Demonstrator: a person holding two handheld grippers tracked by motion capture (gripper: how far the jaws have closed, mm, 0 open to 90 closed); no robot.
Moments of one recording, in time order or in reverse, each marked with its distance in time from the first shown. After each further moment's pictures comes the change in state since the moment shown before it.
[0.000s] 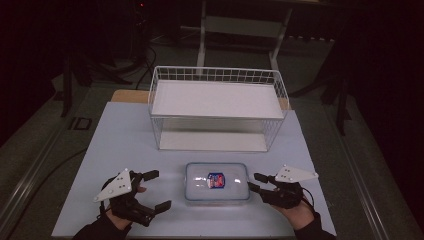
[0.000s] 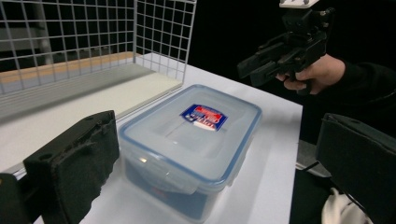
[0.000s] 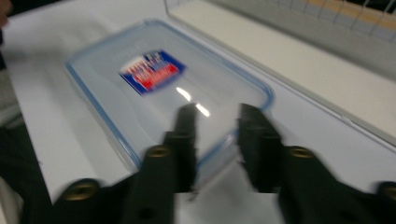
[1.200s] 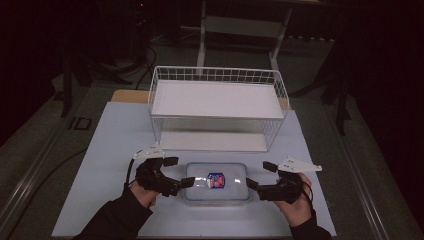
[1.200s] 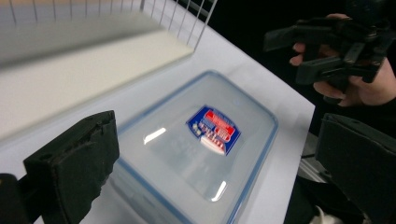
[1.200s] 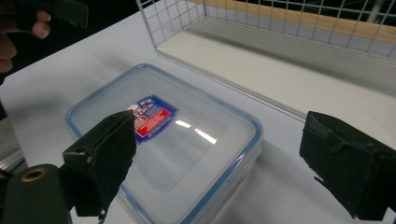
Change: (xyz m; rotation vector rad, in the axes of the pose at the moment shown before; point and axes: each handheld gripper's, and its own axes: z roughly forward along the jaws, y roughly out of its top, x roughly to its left) left arm 0.018 0.051 0.066 0.267 0.029 -0.256; right arm -0.004 0.018 0.000 -0.054 -0.051 0.132
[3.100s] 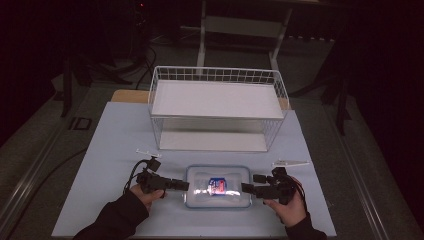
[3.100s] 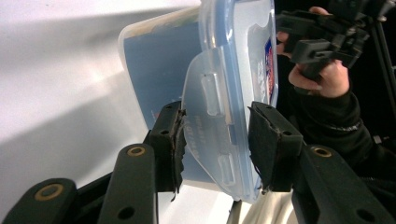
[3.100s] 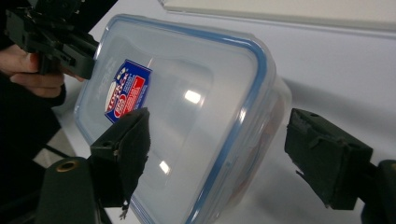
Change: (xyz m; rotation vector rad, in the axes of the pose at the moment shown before) left arm 0.064 -0.048 0.024 0.209 -0.263 -0.399; right arm -0.019 -0.023 0.027 0.190 0.162 0.294
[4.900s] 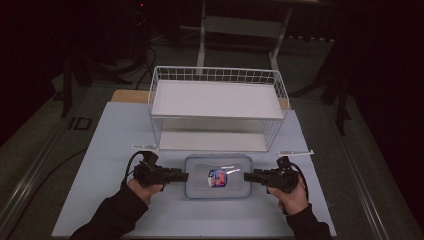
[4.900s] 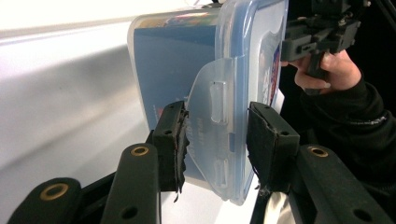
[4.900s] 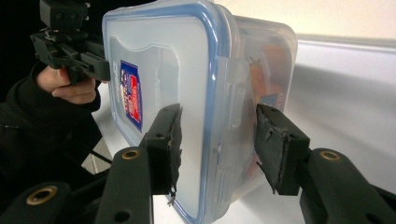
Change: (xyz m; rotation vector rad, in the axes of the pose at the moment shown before) left arm -0.026 0.019 -0.015 -0.107 0.101 0.163; right arm -0.014 0.025 -0.007 -0.019 0.131 0.058
